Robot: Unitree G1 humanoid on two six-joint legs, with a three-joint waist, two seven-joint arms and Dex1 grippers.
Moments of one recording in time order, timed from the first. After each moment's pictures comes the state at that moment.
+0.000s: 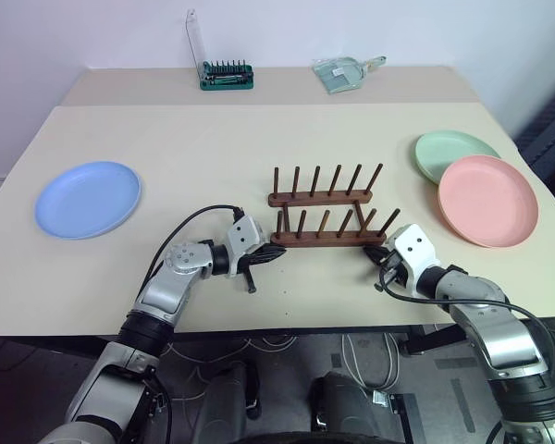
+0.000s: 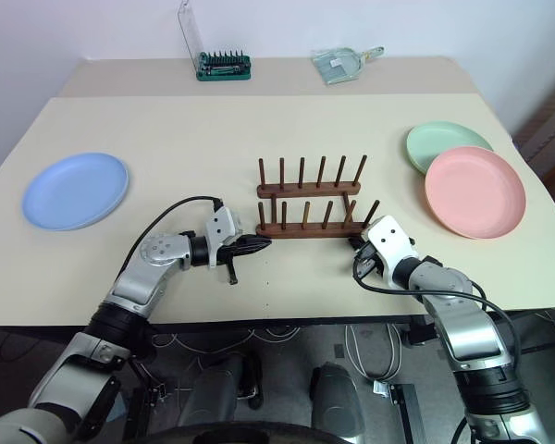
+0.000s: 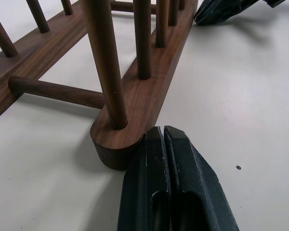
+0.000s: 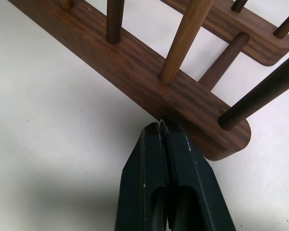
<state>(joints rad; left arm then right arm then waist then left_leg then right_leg) -0.45 0.37 -0.25 0.25 -0.12 0.09 -0.95 -0.06 -0.61 -0.01 -0.22 0.16 0.41 0.60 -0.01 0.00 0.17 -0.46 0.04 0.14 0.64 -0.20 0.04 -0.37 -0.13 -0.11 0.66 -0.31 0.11</state>
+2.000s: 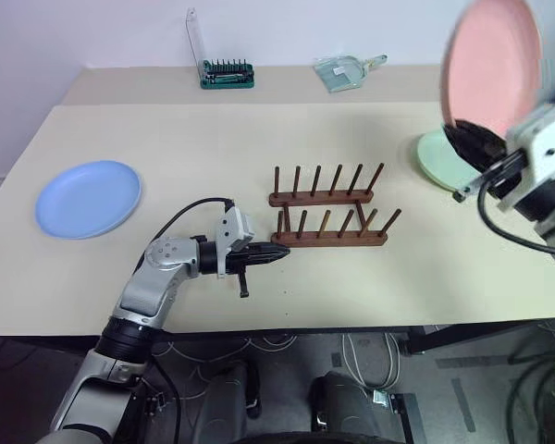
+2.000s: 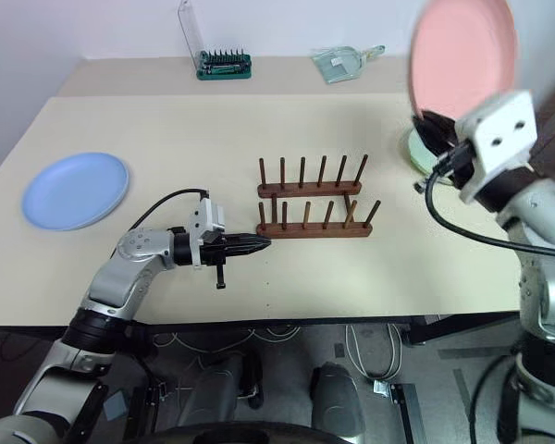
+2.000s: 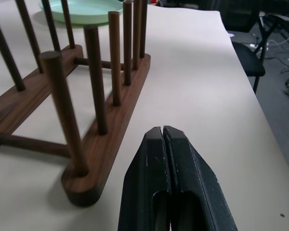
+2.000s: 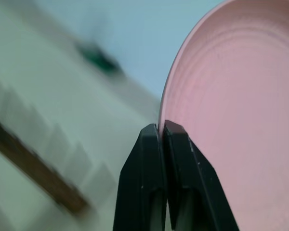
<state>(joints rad) -0.41 0.42 -0.18 0.02 -0.30 0.23 -1.10 -0.37 -0.73 -0.37 -0.52 0.54 0.54 0.62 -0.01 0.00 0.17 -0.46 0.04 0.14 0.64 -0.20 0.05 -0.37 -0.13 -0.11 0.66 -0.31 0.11</state>
